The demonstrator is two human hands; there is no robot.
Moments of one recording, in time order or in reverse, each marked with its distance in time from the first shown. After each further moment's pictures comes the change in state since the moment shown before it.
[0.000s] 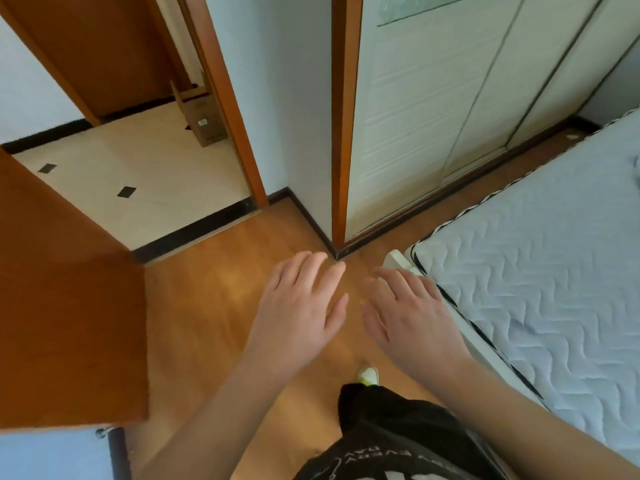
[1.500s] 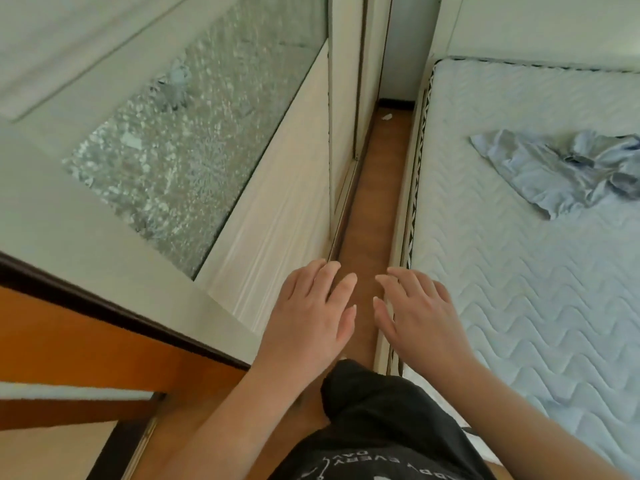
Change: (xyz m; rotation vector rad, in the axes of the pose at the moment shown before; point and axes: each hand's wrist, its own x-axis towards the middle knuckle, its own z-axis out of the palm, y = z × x) left_hand 0.652 -0.038 0.161 -0.150 -0.060 0.753; right_hand 0.442 0.322 0.082 -0.188 0.169 0.811
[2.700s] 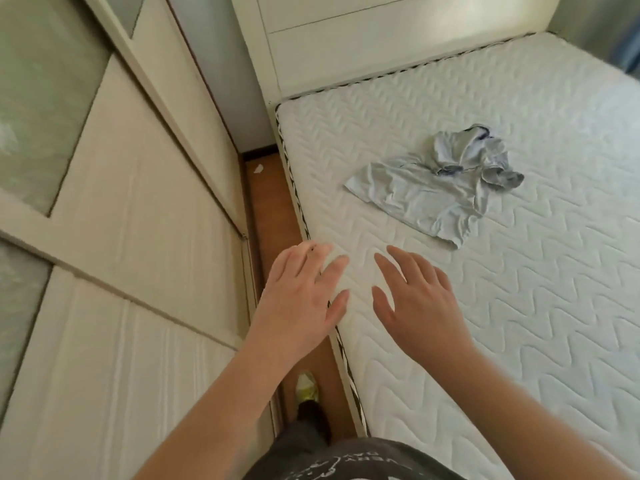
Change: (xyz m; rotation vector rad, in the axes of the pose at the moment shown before) left_hand 0.513 0.076 0.091 -0.043 -0.027 0.557; right_hand 0.280 0.308 0.019 -0.017 0.089 0.552
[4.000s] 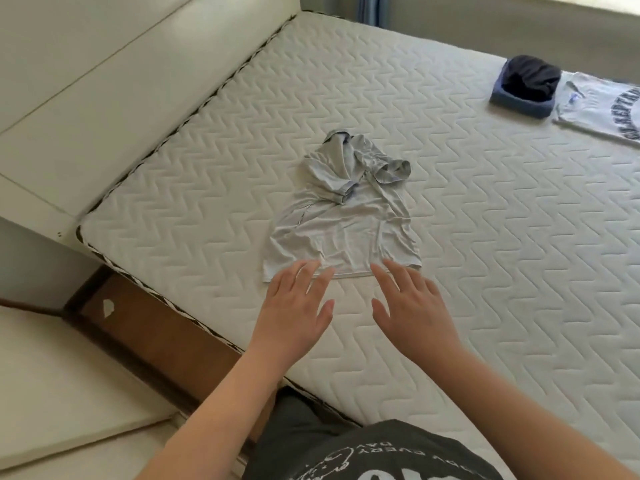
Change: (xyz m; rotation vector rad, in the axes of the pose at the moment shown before) left_hand 0.431 -0.177 0.173 -0.236 -0.157 0.715; right_hand 0.321 0.057 0.130 -0.123 -0.116 0.809
